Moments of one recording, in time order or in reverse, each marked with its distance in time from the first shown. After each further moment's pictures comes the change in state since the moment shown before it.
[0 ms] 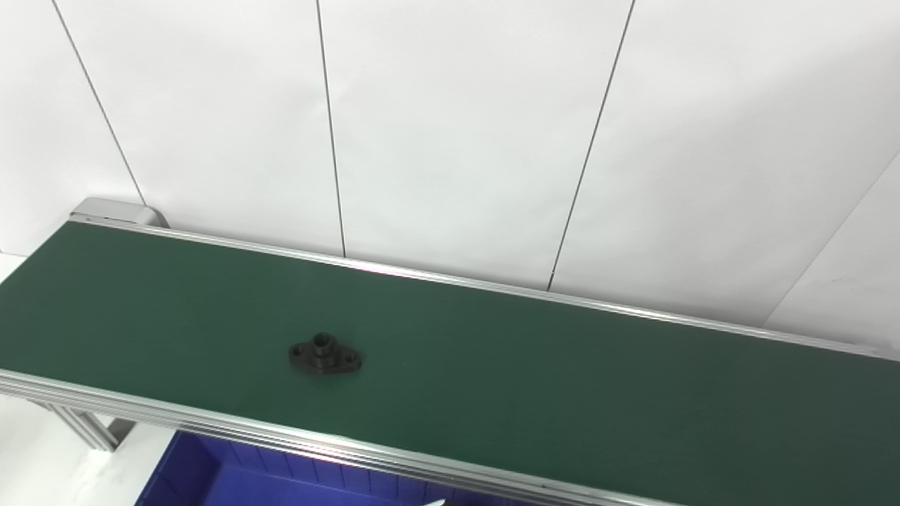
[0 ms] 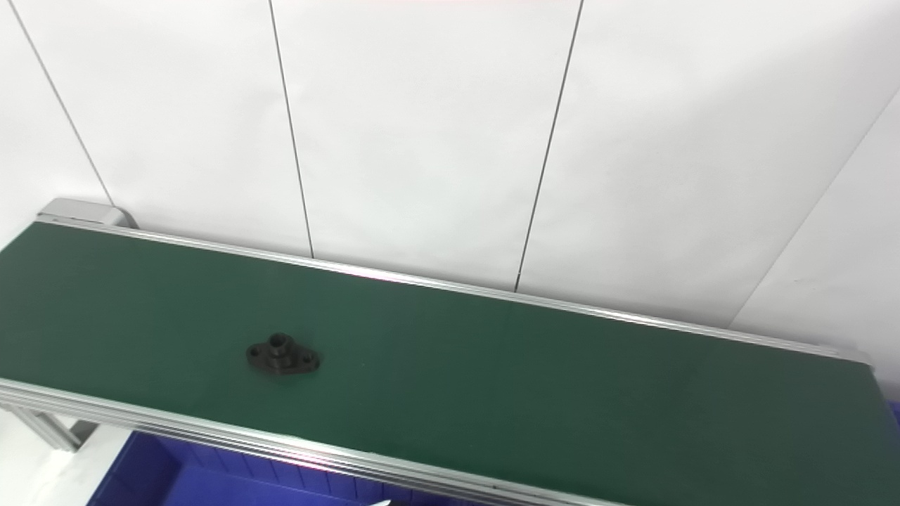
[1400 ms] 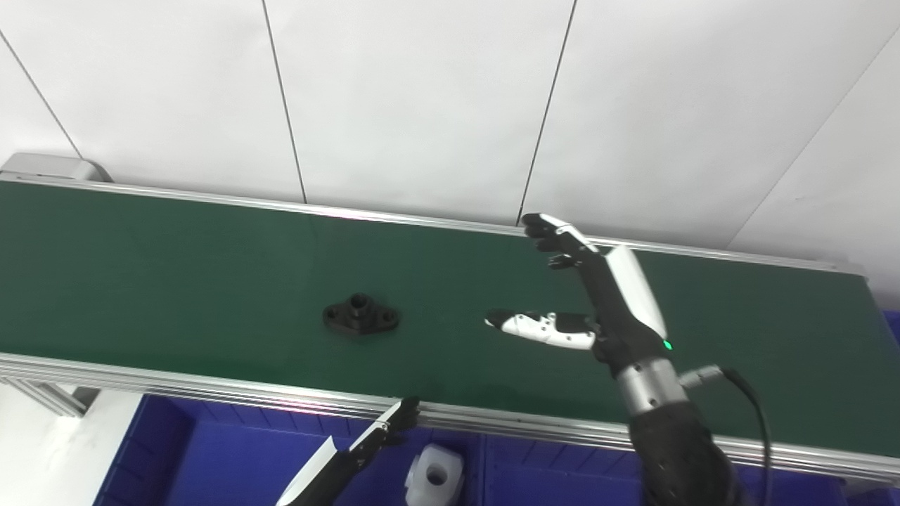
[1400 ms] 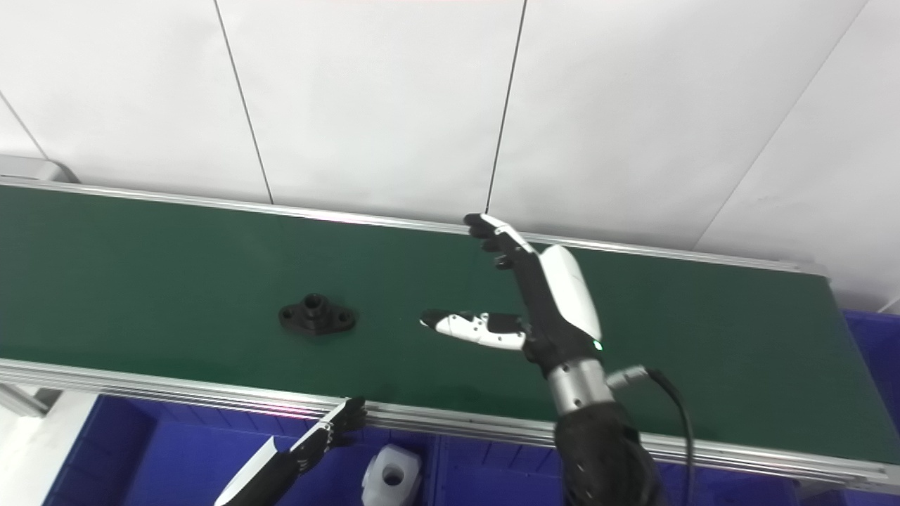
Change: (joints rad) left arm 0.024 0.015 0.124 -0.116 -0.097 0.000 -0.189; right arm -0.685 -0.029 0.022 -0.342 -0.316 0.720 0.497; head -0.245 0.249
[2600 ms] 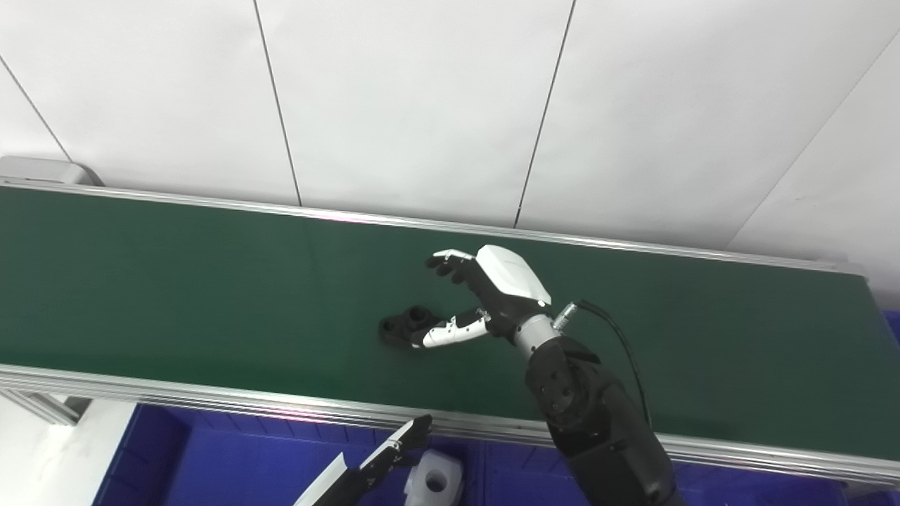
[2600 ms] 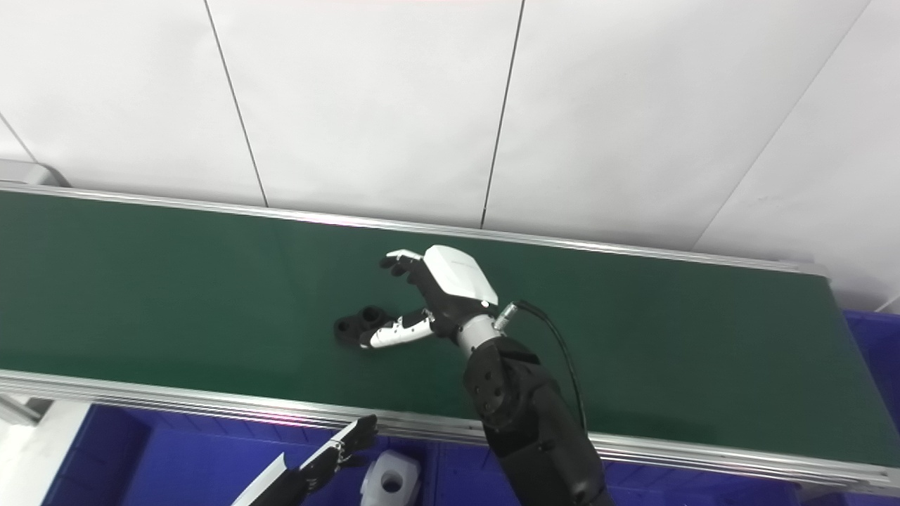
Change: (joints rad) left arm 0.021 -0.010 -0.004 -0.007 -0.007 0.000 -0.080; right arm -0.240 -0.065 0.246 0.461 -0.145 0.031 0.031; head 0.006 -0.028
